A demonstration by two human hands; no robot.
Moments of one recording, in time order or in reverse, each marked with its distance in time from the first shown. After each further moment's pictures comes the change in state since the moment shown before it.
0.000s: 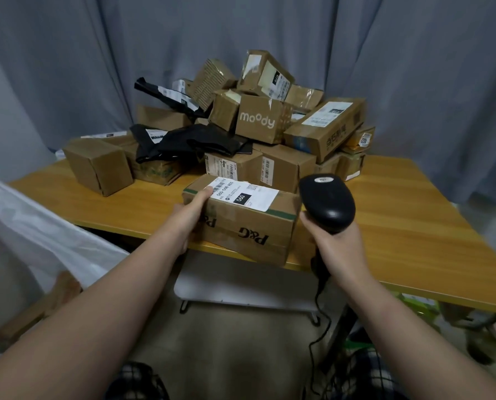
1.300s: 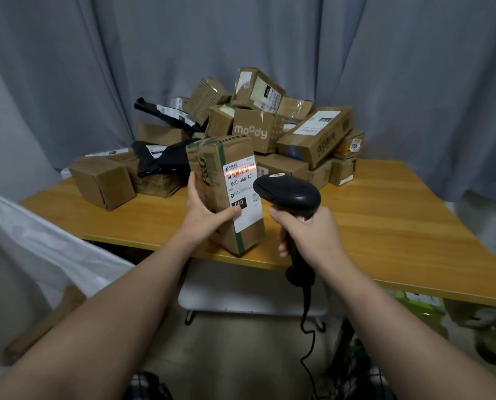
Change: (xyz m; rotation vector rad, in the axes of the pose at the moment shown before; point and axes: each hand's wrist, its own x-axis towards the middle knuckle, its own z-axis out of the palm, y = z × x) left_hand -0.003 0.004 0.019 0.216 -0.110 0.571; right_hand -0.011 -0.040 0.017 -0.013 -0.202 -0.019
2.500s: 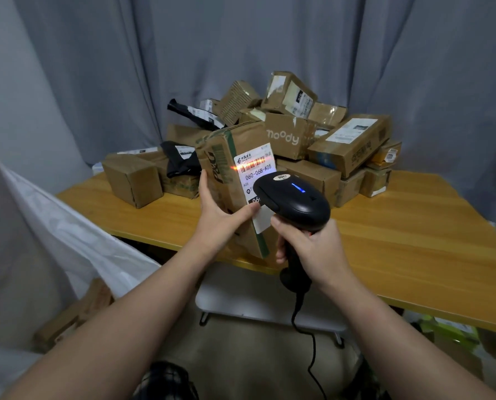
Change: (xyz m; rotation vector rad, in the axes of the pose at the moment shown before) left_hand -0.020 0.021 -0.022 -0.118 0.101 0.074; right_hand -0.001 -0.005 0.043 0.162 -0.168 -0.154
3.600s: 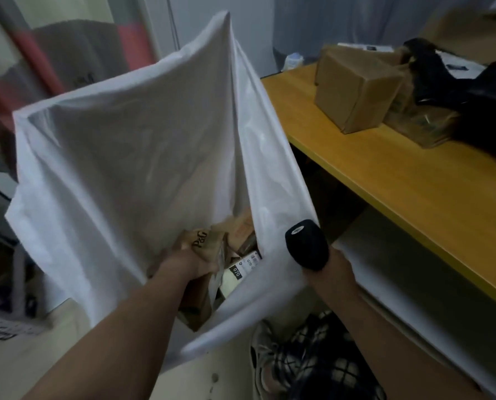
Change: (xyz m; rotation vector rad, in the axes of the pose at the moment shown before) left_hand -0.152 -0.179 -0.324 0.925 0.074 -1.494; right_hand -0.007 0.216 0.264 -0.774 -0.620 0.353
